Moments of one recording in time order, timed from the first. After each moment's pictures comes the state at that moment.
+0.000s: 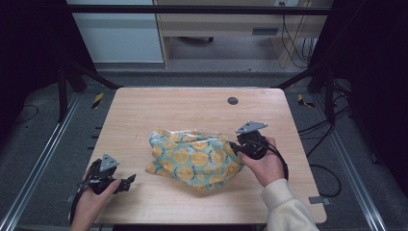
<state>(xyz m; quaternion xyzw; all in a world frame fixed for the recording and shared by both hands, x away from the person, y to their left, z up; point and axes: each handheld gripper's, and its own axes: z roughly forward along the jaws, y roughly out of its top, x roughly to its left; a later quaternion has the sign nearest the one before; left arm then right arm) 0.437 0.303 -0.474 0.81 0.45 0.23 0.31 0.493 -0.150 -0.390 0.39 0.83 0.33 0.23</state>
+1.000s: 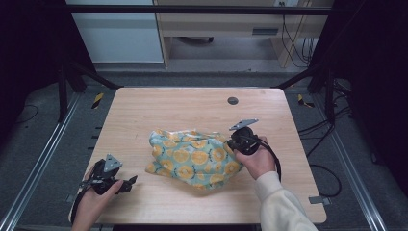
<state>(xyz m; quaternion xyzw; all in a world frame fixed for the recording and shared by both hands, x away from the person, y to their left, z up) 0.438 0.297 -0.476 0.82 0.43 0.23 0.29 0.516 -0.138 -0.408 0.41 0.84 0.31 0.17</state>
